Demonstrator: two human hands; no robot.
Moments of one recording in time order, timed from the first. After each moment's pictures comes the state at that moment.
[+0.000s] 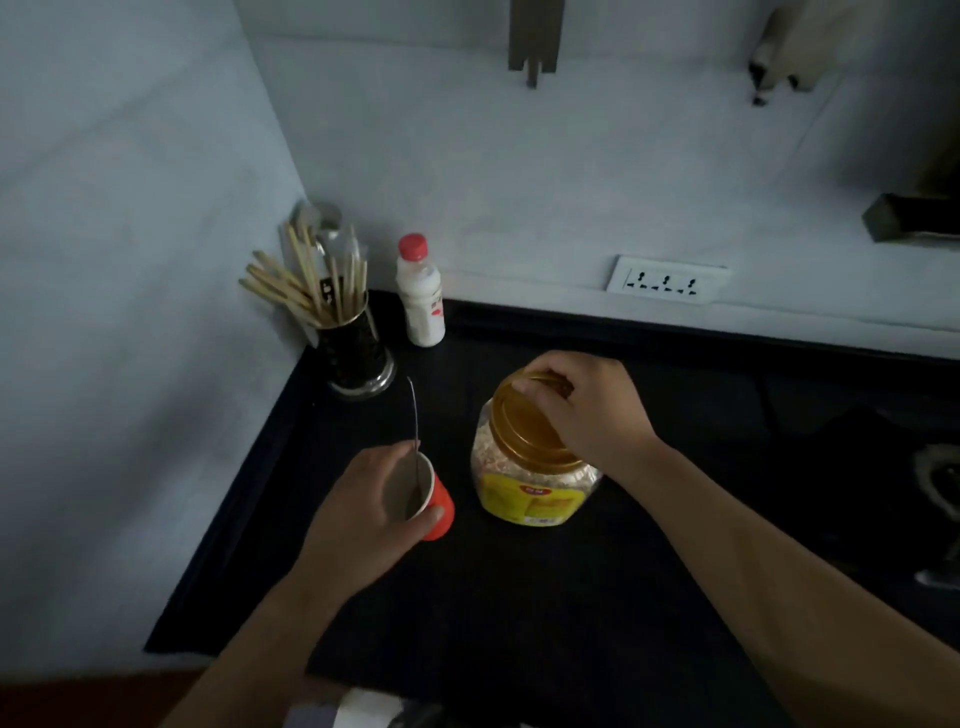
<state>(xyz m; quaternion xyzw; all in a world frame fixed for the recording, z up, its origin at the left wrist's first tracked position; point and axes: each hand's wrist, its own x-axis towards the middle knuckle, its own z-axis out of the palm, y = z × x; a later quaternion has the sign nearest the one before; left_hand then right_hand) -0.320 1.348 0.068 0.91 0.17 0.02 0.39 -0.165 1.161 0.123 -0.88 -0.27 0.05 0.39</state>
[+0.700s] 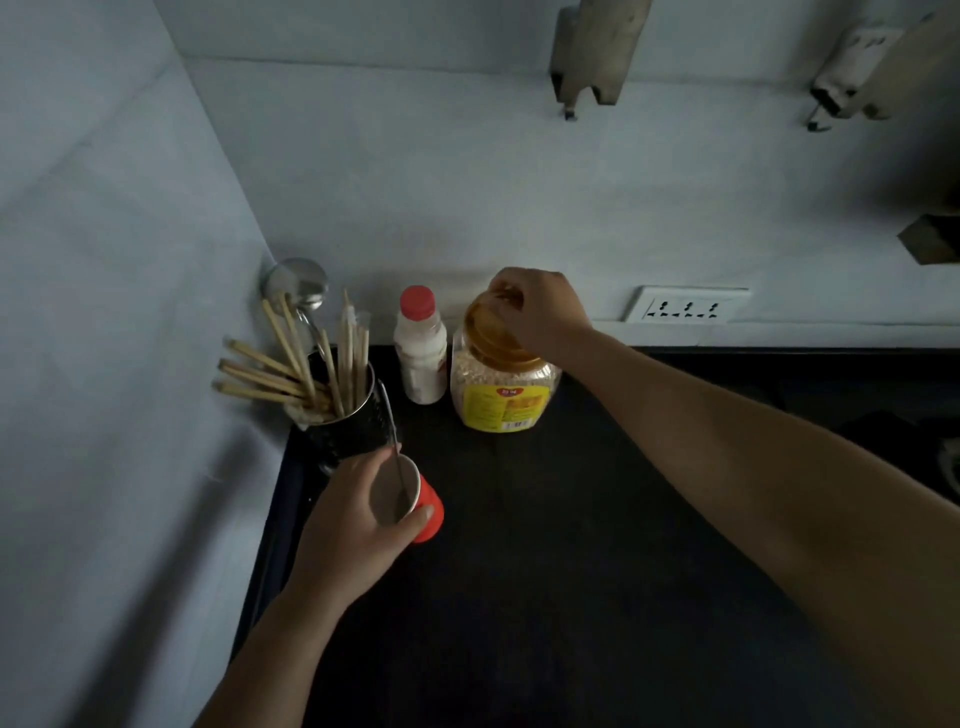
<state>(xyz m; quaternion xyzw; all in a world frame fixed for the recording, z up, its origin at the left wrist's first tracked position) -0.223 1.474 0.036 0.90 0.12 0.03 0.41 -0.008 1.311 0.118 -0.93 -0.20 -0.01 0.30</state>
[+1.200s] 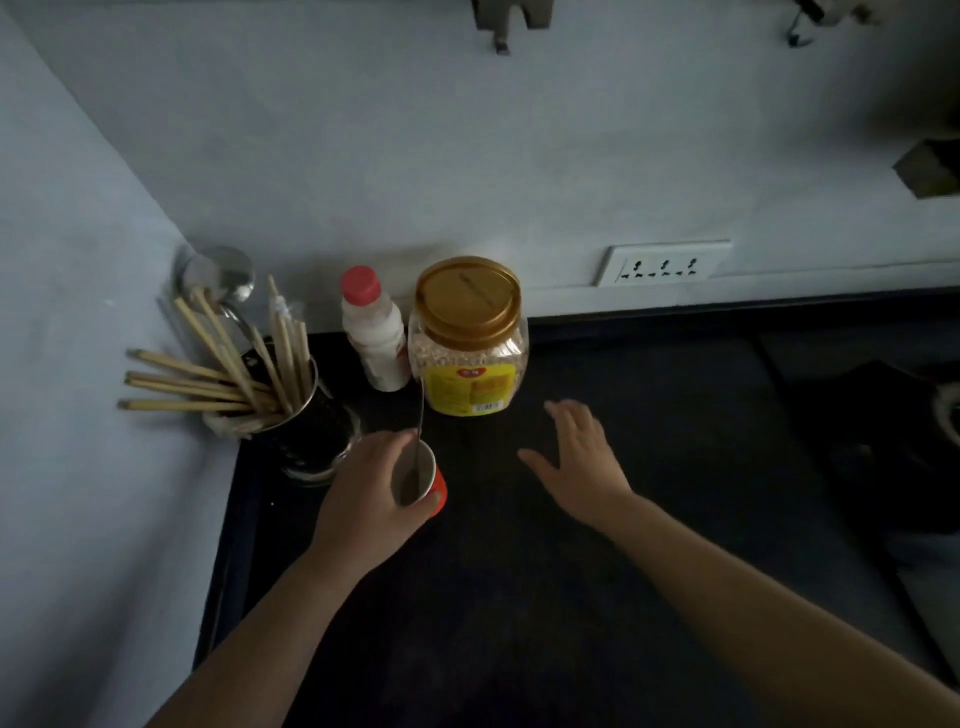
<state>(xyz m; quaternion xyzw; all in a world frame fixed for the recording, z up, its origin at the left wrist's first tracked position) -0.178 1.440 0.011 0.94 0.03 0.00 0.34 -0.108 1.213 -0.005 -0.96 -0.05 0.15 0.23</state>
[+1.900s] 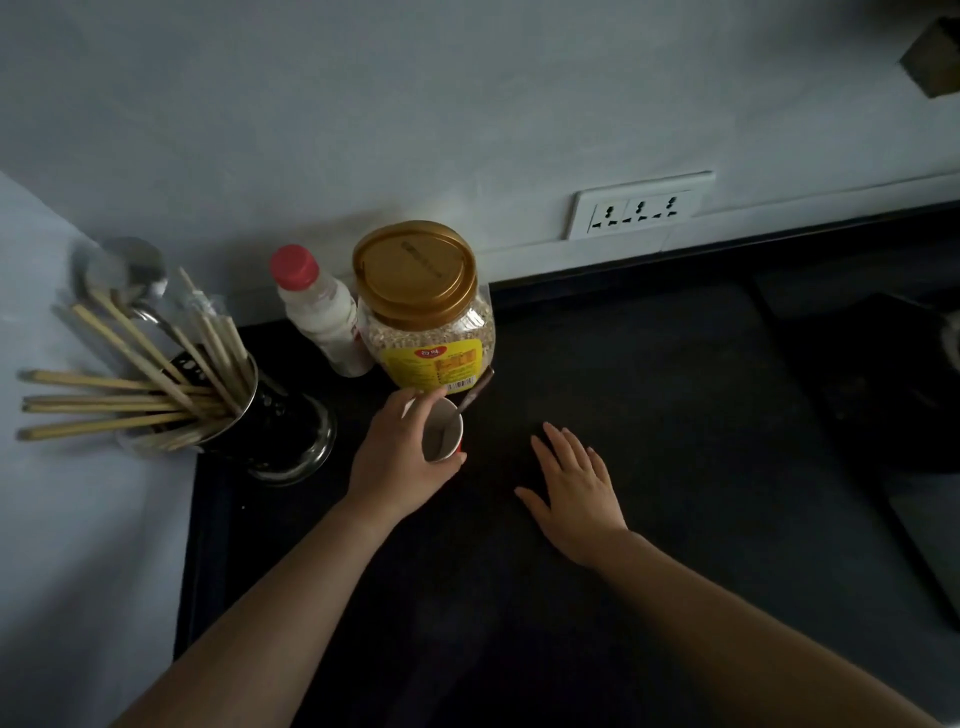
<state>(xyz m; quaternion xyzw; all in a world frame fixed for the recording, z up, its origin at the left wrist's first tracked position) -0.126 1.401 -0.029 0.95 -0.01 -0.04 0.31 -0.146 1.188 -0.067 -0.96 -0.09 0.21 0.15</state>
